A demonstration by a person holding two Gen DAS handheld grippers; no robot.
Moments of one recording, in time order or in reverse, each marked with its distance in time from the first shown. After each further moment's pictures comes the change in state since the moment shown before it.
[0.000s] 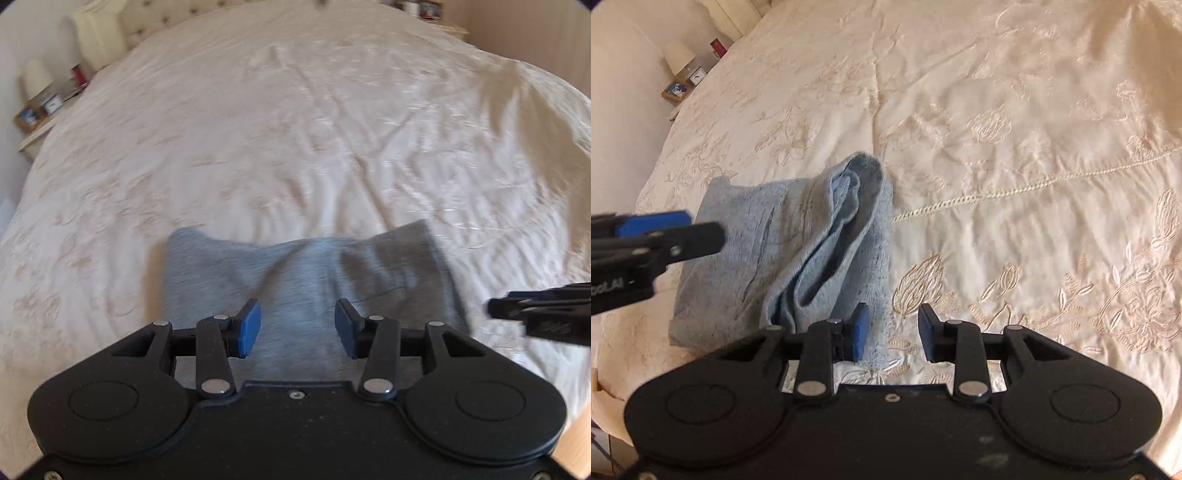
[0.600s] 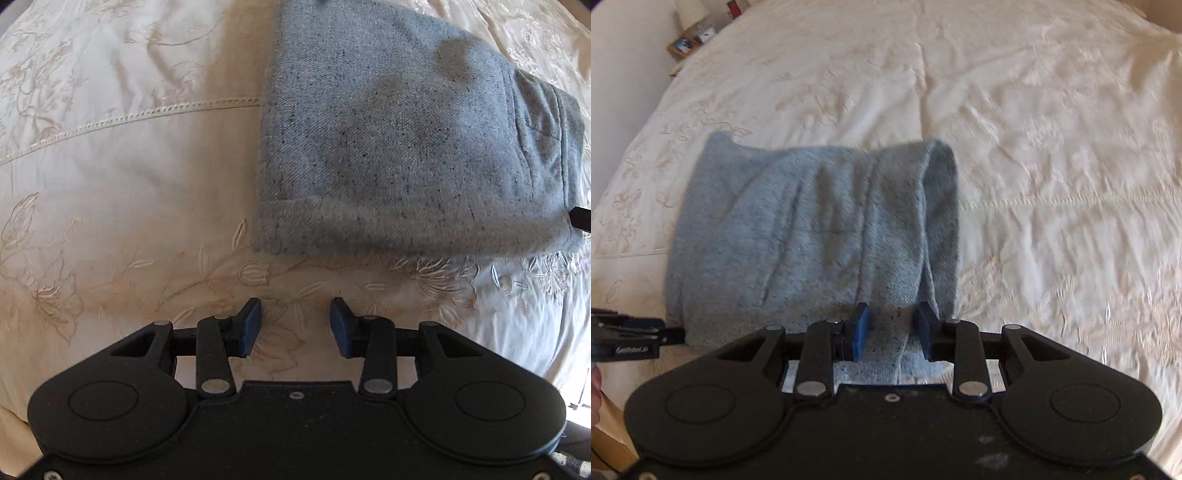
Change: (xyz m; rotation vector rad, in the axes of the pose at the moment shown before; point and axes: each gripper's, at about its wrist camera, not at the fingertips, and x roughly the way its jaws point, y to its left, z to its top) left arm 0.077 0.098 -0.131 -0.209 0.404 -0.111; right arm 0.039 0.062 -0.009 -0.104 0.066 -0.096
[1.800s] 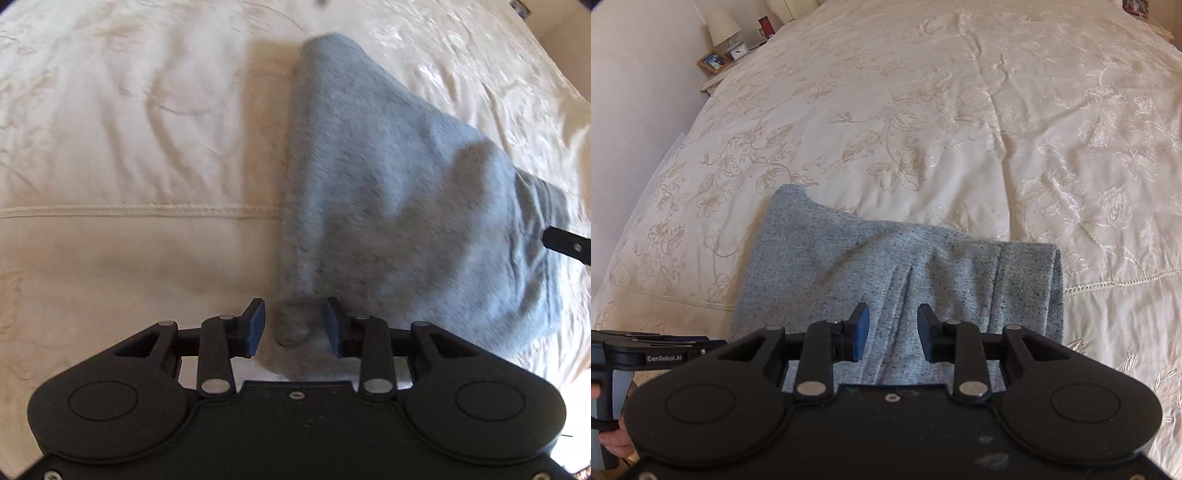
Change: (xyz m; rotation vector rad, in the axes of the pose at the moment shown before) left arm 0.002 0.036 0.052 -0.026 -0.028 -0.208; right arm -0.006 0.069 0.059 -0.053 -0.076 0.086
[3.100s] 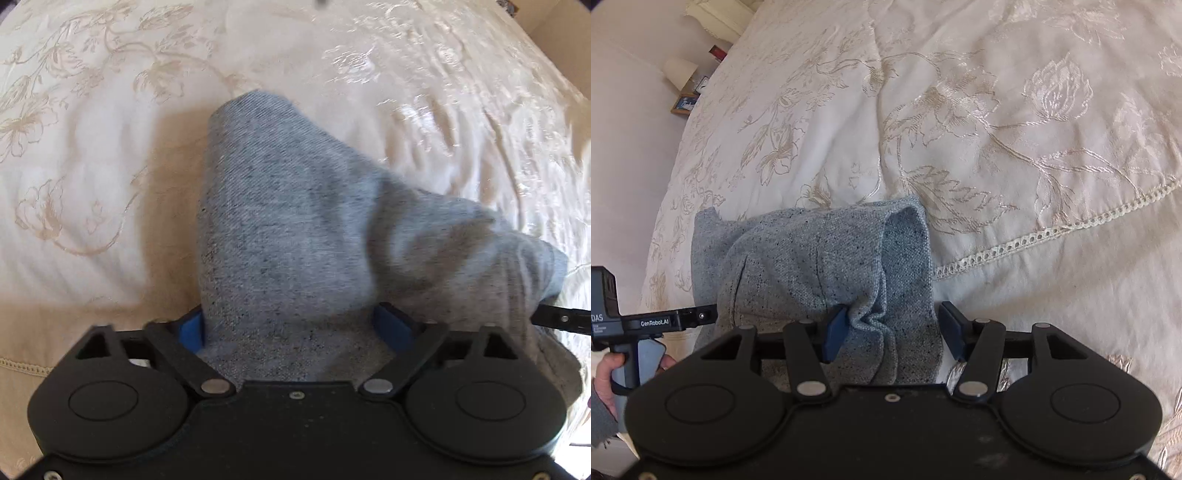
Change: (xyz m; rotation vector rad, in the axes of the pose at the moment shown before) left arm 0.034 -0.042 0.069 0.052 -0.116 0.033; right arm 0.079 -0.156 -0.008 0.302 0.117 0.199
